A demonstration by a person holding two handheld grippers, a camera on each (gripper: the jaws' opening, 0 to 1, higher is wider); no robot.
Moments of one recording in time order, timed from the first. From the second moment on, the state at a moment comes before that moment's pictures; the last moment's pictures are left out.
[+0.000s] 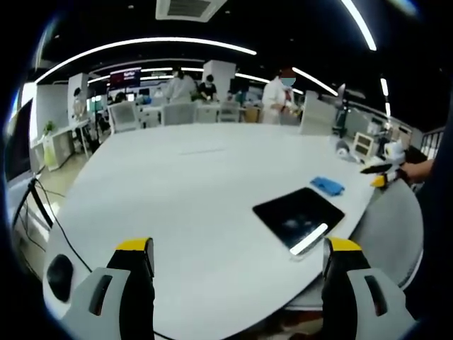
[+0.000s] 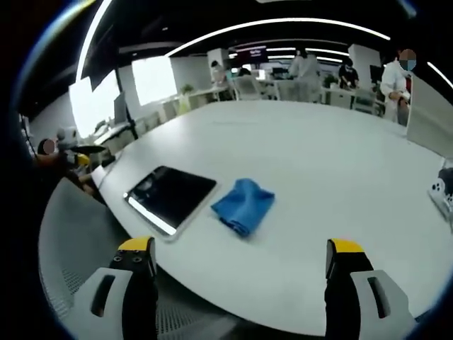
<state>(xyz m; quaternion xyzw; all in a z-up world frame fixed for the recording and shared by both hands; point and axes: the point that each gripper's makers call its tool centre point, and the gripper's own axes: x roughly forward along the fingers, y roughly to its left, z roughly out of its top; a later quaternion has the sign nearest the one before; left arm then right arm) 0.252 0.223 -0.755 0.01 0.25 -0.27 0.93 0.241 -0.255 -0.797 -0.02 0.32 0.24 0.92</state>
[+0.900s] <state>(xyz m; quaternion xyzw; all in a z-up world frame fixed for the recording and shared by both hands) 0.257 0.222 -0.758 0.00 0.26 -0.27 0.93 0.353 -0.223 -0.827 -0.03 0.37 0.17 0.91</state>
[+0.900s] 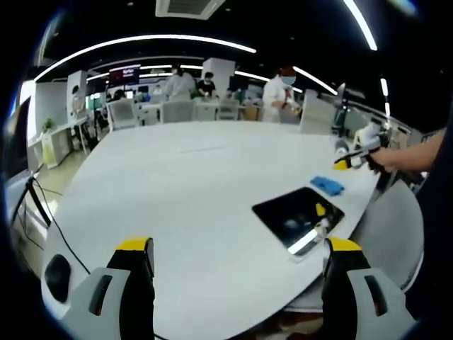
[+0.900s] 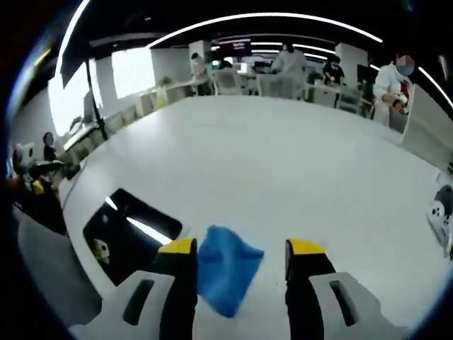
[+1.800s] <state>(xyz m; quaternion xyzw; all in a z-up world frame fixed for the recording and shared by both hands) 0.260 0.222 -0.762 0.00 0.26 -0.28 0.93 0.358 -0.215 -0.847 0.03 0.43 0.11 0.89</state>
